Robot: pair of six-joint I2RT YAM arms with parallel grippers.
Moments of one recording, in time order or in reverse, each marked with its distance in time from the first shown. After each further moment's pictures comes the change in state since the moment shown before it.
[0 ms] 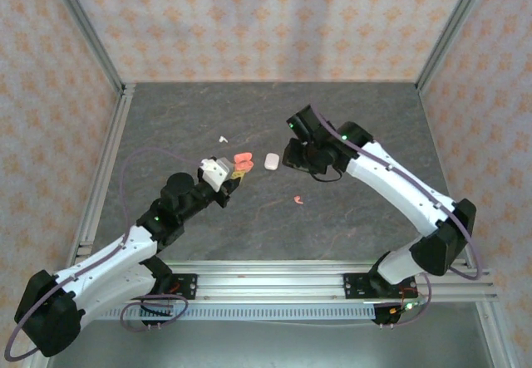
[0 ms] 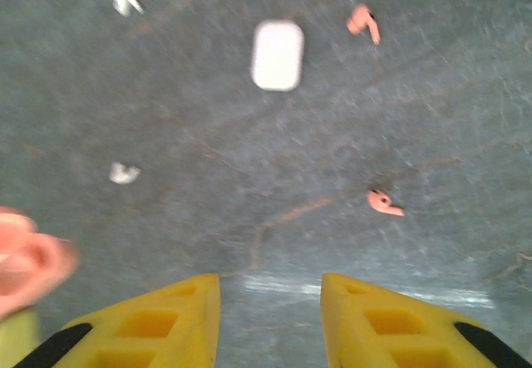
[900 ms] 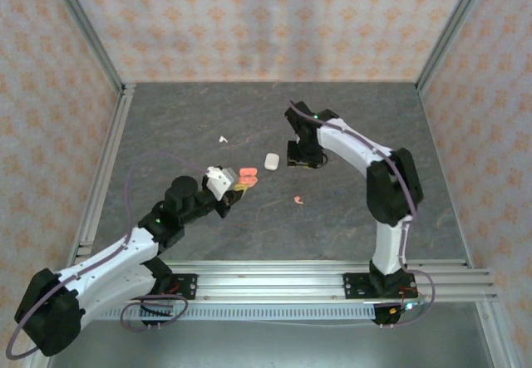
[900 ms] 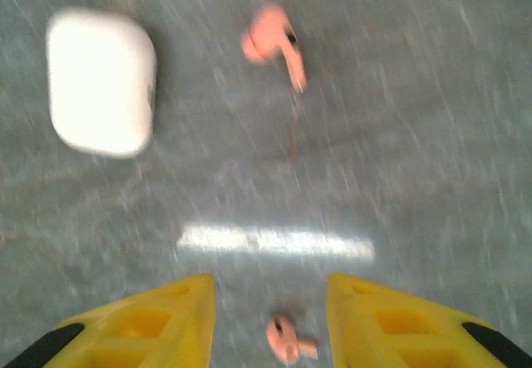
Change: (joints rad) left arm 0.000 0.015 -0.040 -0.048 0.117 0.001; right arm -0.219 0.469 0.111 0.079 -0.098 -0.321
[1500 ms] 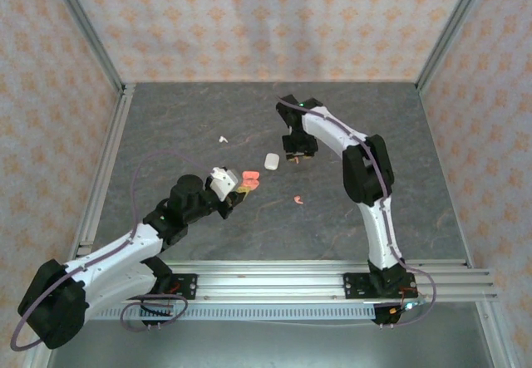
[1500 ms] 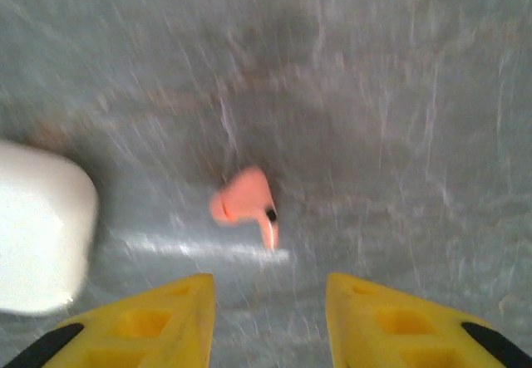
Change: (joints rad) left arm 0.000 0.058 0.002 0.000 0.017 0.023; right arm -0.021 0.245 0.257 -0.149 0.098 -0.159
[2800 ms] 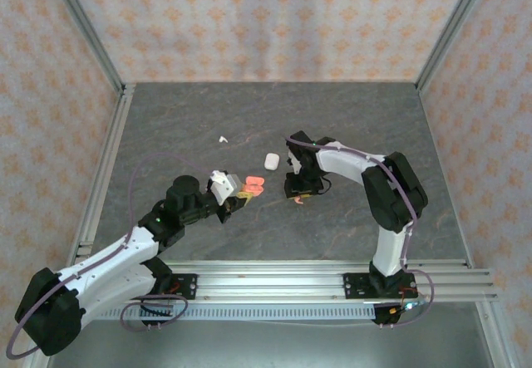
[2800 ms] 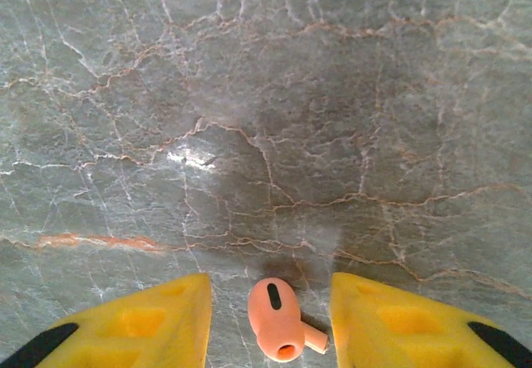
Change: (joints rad) left arm 0.000 -0.061 0.008 -0.046 0.133 0.011; right arm 0.064 -0.339 -0.638 0.333 -0.277 -0.039
